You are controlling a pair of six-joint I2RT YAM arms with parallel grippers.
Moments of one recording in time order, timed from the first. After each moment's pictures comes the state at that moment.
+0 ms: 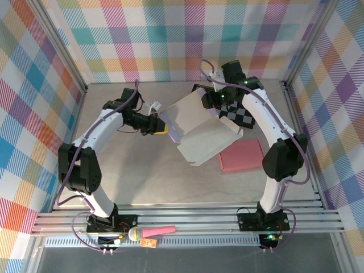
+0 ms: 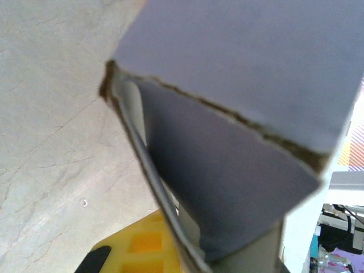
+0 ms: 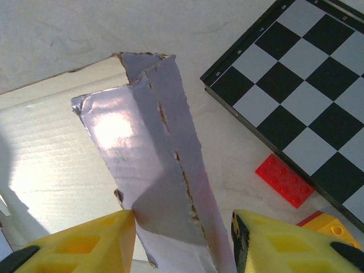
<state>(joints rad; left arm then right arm) -0.24 1.69 1.41 -0.90 0.92 -0.18 0.36 1.86 1.90 -0.97 -0.31 -0.01</state>
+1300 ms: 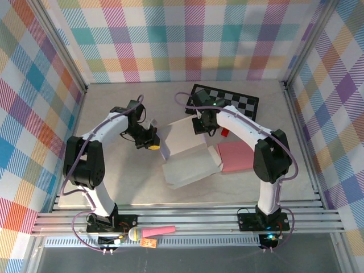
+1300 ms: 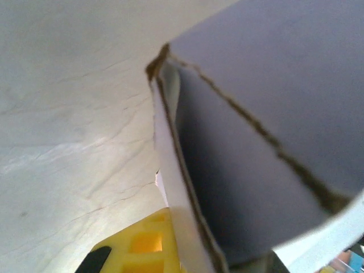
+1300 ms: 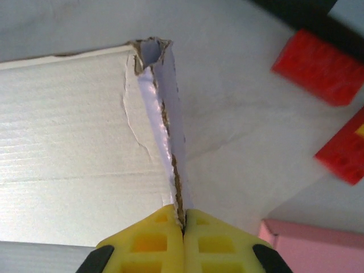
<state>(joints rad) -0.25 1.77 1.30 -1.00 0.59 -0.30 0.62 1.90 1.63 -0.93 0.06 0.31</state>
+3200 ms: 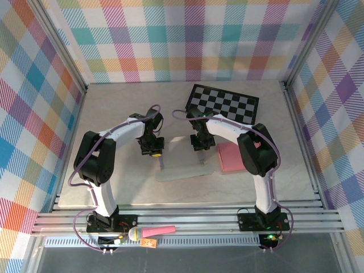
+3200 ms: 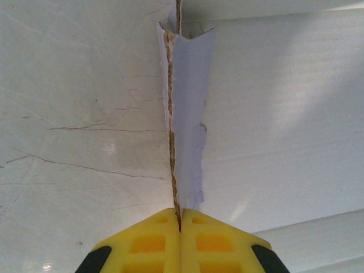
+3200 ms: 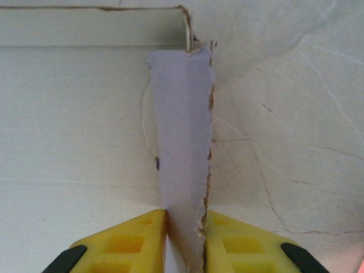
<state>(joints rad) -0.43 1.85 1.28 -0.92 0.19 -0.52 0.64 2.05 1.51 -0.91 -0.03 0.46</state>
